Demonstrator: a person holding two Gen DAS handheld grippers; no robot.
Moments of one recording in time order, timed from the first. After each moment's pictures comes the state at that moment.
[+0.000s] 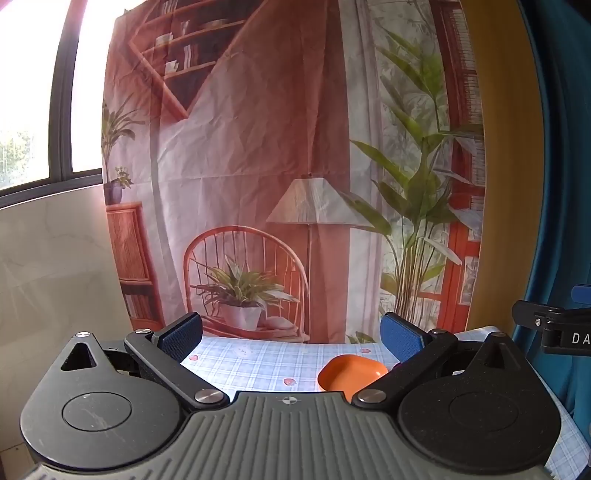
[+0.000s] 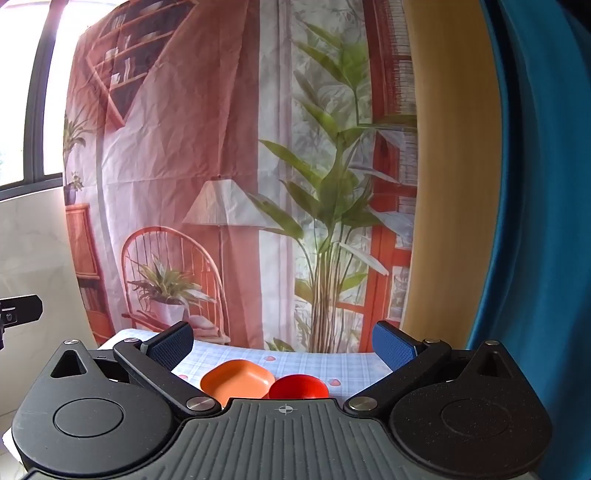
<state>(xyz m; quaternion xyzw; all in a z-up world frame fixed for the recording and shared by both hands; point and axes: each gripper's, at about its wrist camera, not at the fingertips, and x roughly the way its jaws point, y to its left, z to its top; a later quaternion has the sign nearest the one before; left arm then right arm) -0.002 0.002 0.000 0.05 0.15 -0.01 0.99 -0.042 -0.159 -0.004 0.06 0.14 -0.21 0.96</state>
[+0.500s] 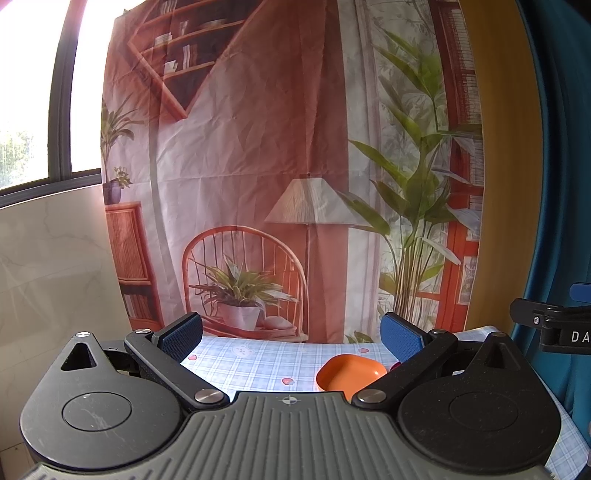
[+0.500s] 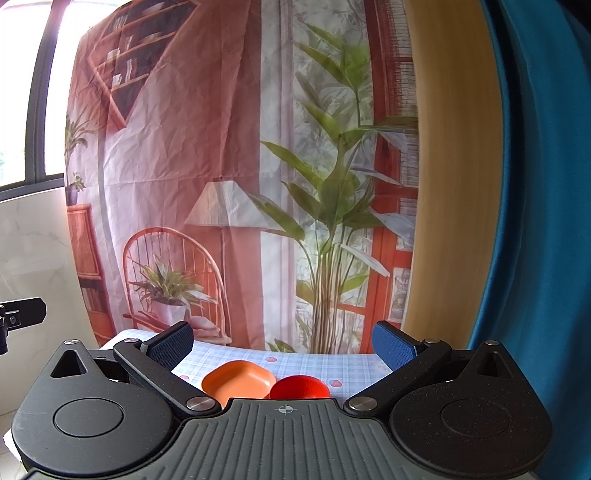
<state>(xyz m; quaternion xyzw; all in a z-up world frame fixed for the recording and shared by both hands) -0.003 0.000 0.000 0.05 0.15 -0.01 0.99 -0.042 -0.158 -0.004 0.06 0.14 -0.21 0.97</state>
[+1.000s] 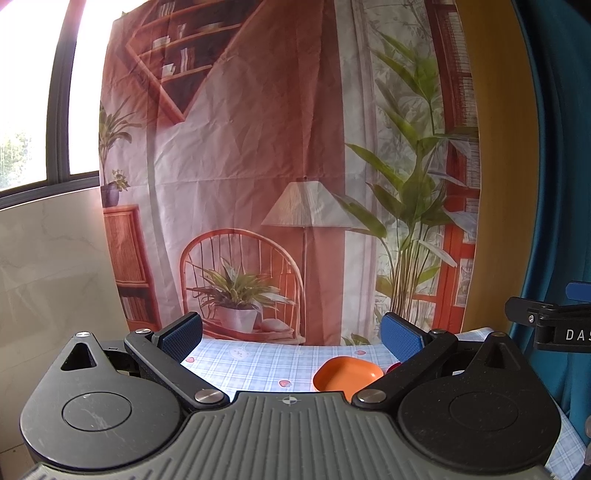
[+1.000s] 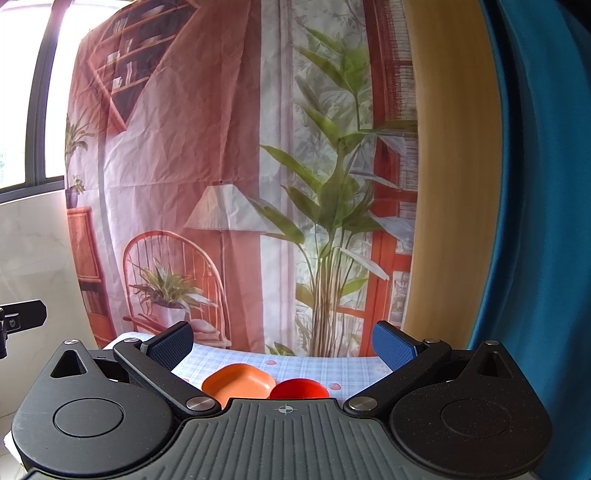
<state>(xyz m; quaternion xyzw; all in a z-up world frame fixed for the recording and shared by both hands) -0.006 0.001 0.000 0.05 0.15 -0.02 0.99 -0.045 -0.156 -0.001 0.06 0.14 -0.21 0.97</state>
